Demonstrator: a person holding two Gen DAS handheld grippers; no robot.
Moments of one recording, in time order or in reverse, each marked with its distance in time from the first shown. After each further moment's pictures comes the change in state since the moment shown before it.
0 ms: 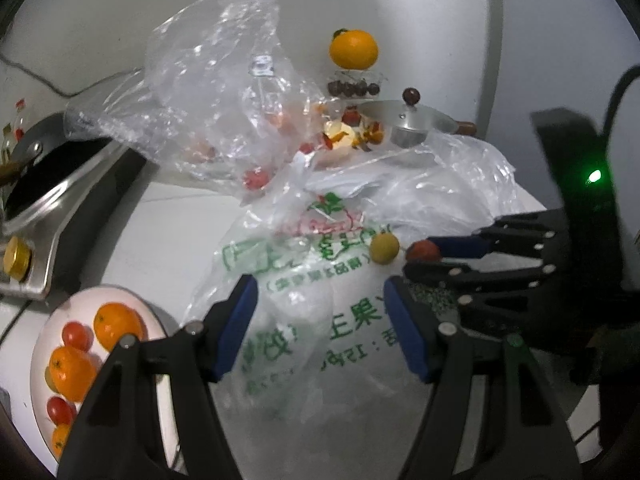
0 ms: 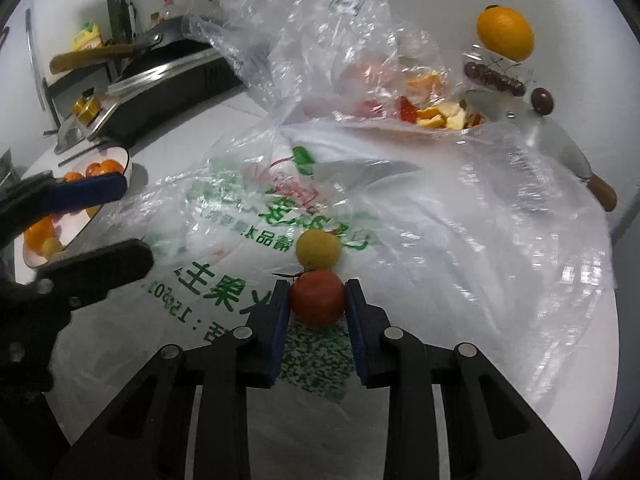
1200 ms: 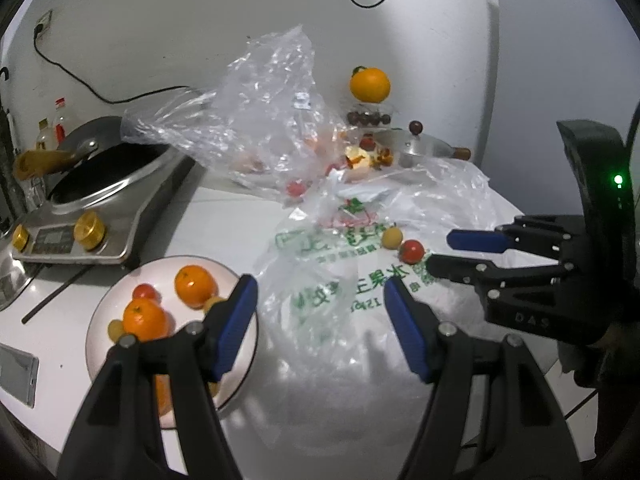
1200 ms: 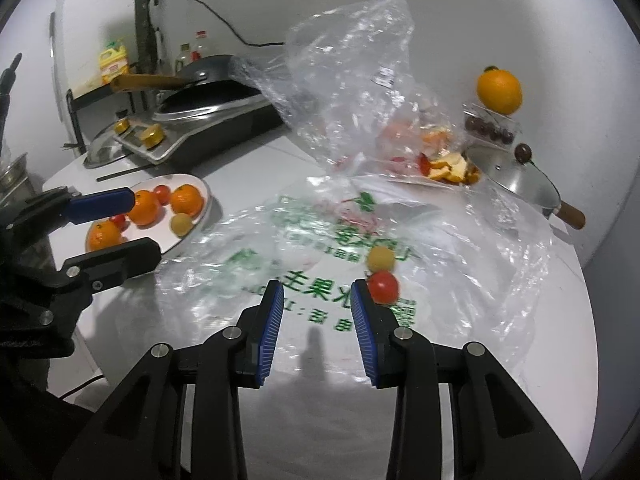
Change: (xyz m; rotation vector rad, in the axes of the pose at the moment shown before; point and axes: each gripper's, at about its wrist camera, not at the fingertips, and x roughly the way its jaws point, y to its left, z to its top) left arm -0.088 0.028 -0.033 -0.050 -0.090 0.022; right arm -0.068 0.063 -0.014 -0.021 -0.123 -0.025
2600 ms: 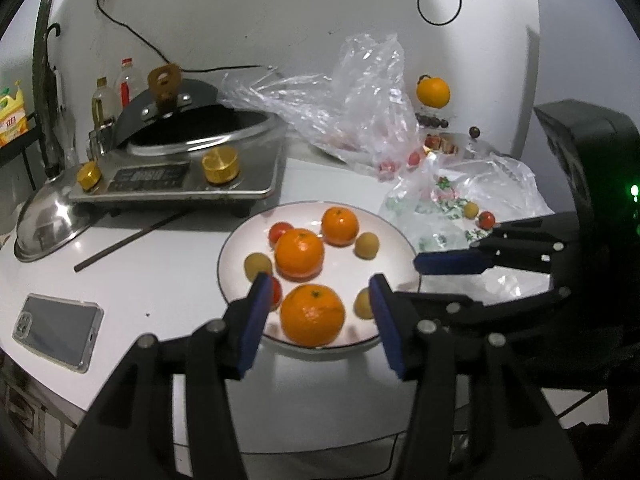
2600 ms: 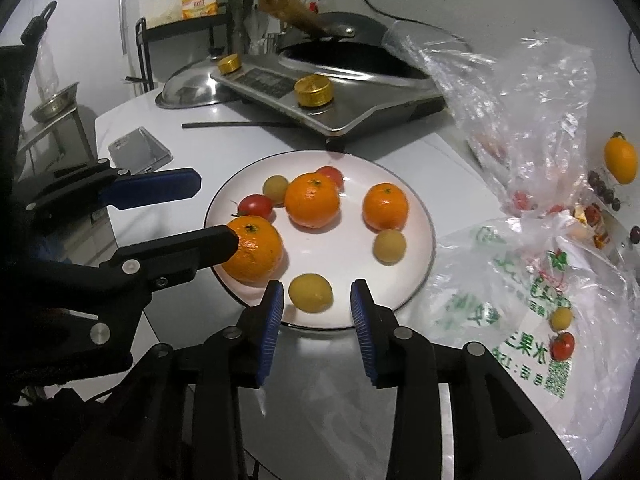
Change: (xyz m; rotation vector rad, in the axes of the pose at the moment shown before) left arm -0.058 0.123 -0.063 -0.095 -0.019 0.069; right arm 0.047 0.184 0.028 -0.229 0.095 0.151
